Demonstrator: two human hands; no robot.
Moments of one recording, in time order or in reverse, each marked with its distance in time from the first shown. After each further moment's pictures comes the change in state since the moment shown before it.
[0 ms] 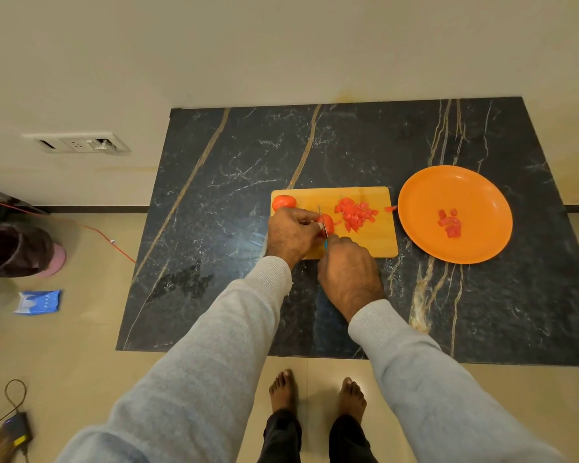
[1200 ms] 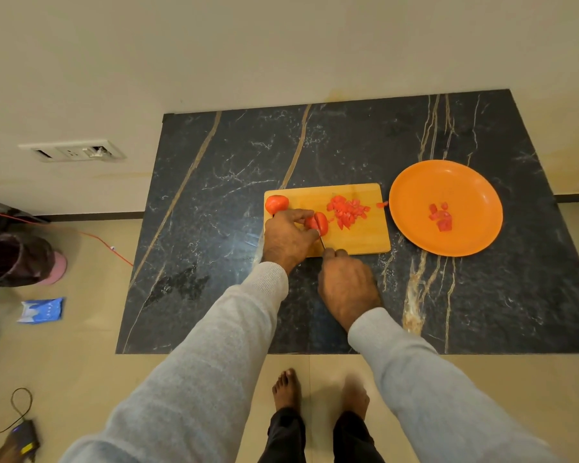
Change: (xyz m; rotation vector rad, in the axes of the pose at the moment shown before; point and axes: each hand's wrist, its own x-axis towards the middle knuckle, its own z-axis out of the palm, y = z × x) left_hand -0.016 0.003 0.002 0.182 0.031 0.053; right_hand -0.017 0.015 0.011 -0.107 -0.164 -0.004
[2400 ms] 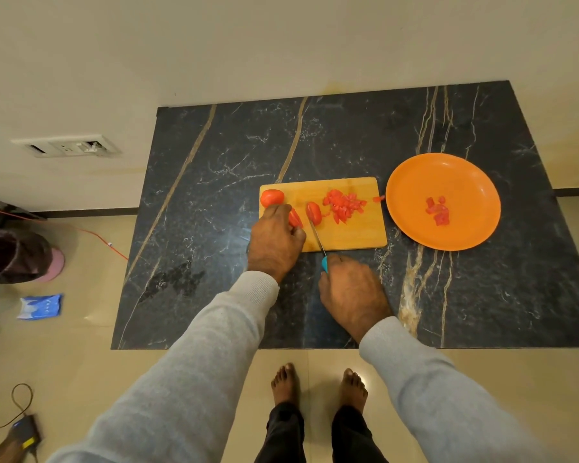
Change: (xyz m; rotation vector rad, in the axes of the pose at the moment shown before) left_hand -0.019 -0.008 -0.013 0.419 0.146 0.284; right_hand -0.019 0.014 0.005 0.103 0.116 -0.034
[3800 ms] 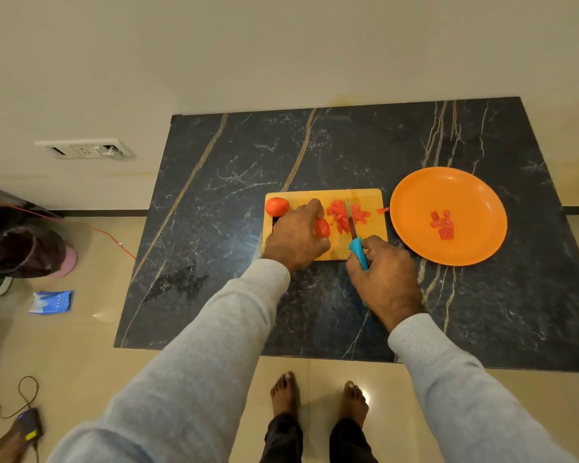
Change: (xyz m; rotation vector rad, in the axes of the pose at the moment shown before) left_hand 0.021 0.027 0.002 0.032 -0.267 0.099; right_hand 0.020 0.049 -0.024 0.295 0.290 0.088
